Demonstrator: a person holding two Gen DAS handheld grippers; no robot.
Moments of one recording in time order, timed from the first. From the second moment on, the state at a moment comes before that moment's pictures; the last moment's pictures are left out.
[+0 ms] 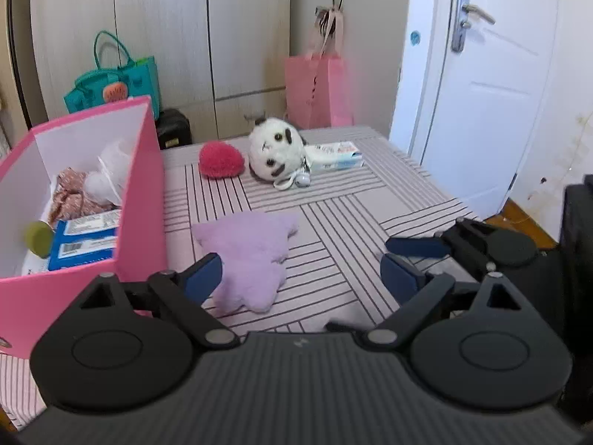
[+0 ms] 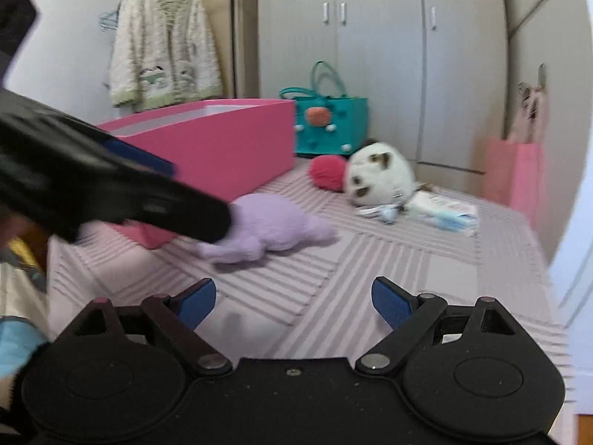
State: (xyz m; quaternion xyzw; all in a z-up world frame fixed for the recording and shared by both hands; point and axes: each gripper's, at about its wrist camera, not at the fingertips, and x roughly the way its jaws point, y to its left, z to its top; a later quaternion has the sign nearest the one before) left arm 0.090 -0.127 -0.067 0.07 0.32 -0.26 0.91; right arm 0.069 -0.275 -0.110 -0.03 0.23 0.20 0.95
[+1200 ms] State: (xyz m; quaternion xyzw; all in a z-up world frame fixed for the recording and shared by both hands) left arm 0.187 -0.159 -0.092 -0.06 0.51 -0.31 0.80; right arm 0.095 -0.263 -0.113 0.02 0.25 0.20 0.95
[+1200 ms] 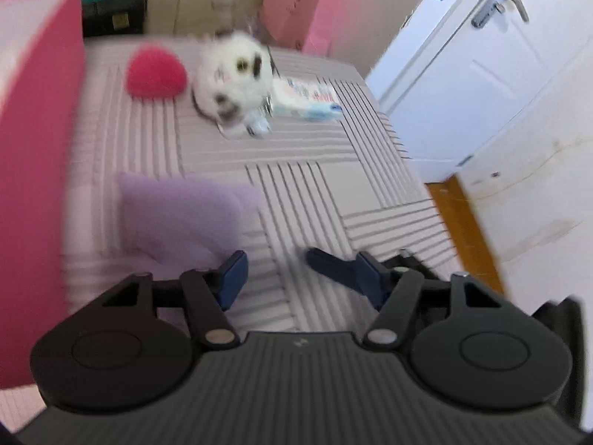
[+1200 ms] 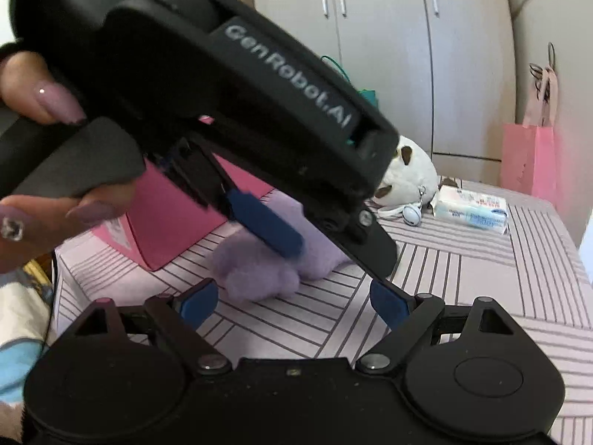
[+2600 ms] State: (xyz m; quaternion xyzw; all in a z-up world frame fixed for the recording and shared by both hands) left arm 0.194 -0.152 -0.089 0.13 0.52 -0.24 0.81; right arm 0.141 -0.250 -0.116 0.08 0.29 0.20 0.93
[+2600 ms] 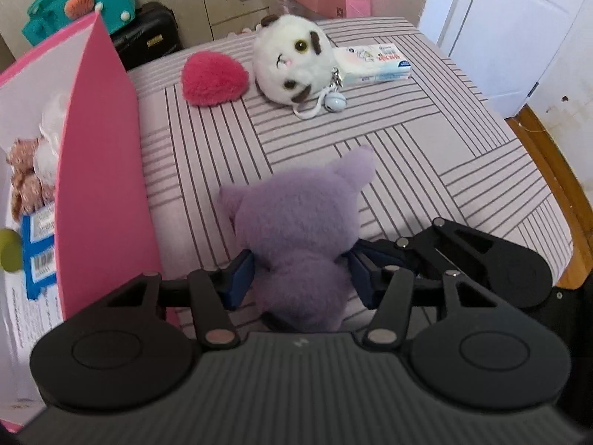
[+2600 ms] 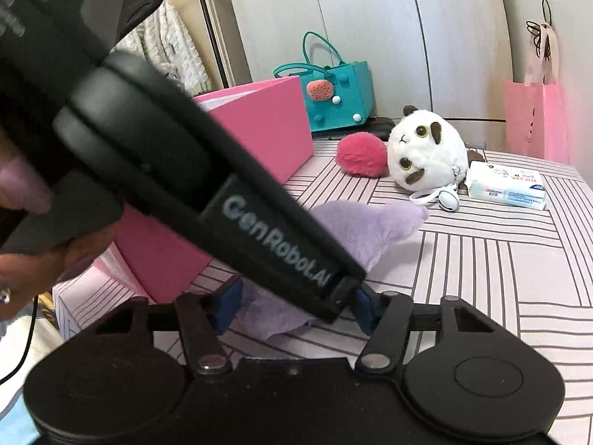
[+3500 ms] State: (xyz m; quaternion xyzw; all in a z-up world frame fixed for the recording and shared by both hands) left arm 0.146 -0.142 -0.076 0.09 0.47 -0.30 0.83; right arm 0.126 -0.271 -0.097 0.09 0.29 0.19 0.93
